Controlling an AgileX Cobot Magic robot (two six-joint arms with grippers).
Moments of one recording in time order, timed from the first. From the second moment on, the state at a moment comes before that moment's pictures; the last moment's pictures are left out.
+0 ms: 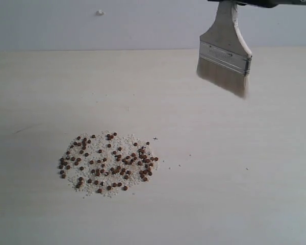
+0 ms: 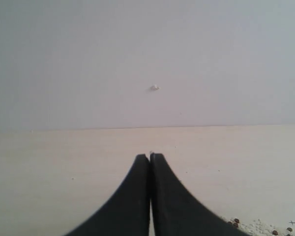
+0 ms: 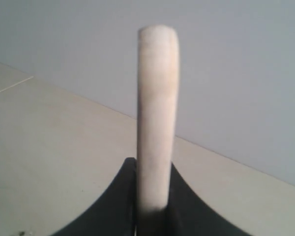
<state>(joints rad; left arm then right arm) -0.27 0.09 0.00 -1.73 0.09 1.64 0.39 1.26 -0.93 -1.75 -0.18 1.73</state>
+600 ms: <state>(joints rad) -0.27 0.09 0.00 -1.73 0.09 1.64 0.63 1.25 -0.53 0.20 -0.52 -0.69</state>
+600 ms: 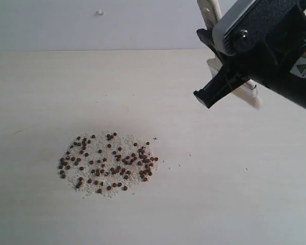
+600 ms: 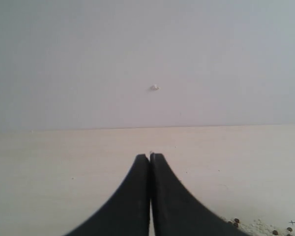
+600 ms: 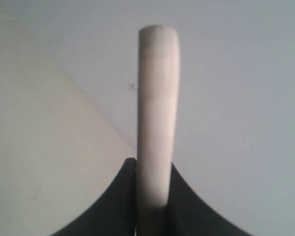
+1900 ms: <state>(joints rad) -0.27 0.09 0.00 -1.71 0.09 1.64 1.19 2.23 -1.34 1.08 -0.99 0.04</state>
